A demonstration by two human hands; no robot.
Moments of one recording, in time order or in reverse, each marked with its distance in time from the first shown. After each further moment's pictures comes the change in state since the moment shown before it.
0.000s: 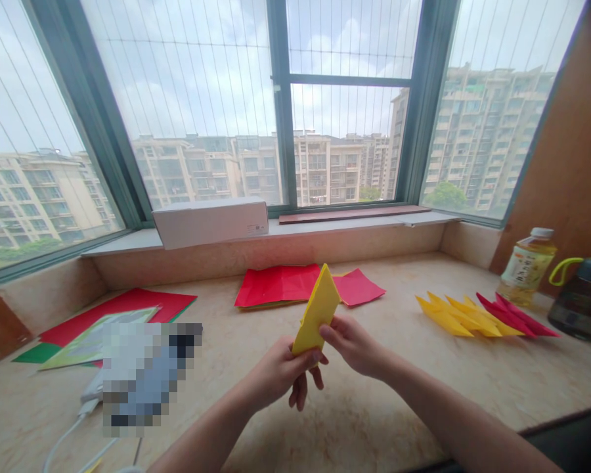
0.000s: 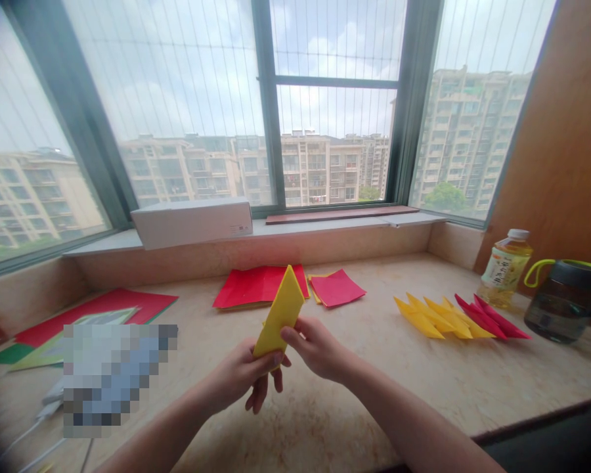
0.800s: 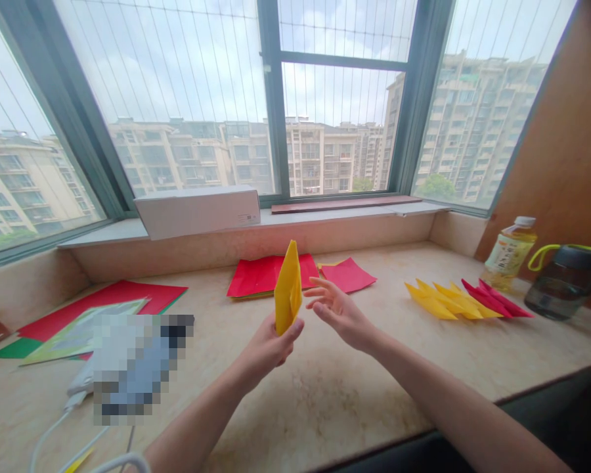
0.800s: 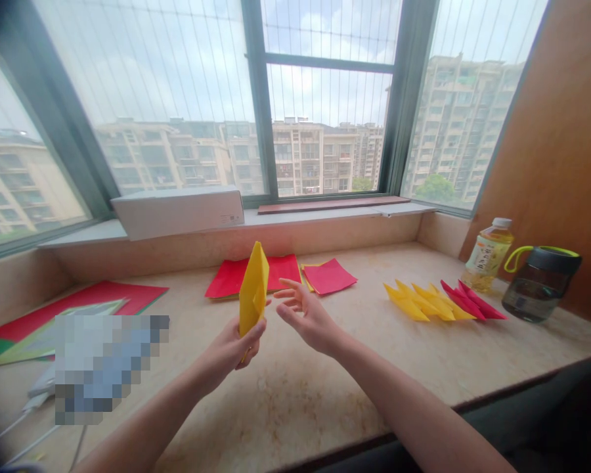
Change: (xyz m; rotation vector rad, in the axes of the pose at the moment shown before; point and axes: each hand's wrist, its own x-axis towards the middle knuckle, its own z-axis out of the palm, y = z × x) left_hand -0.001 0.009 -0.003 0.009 0.291 0.087; right_hand 0.007 0.012 -0.015 0.043 0.153 0.005
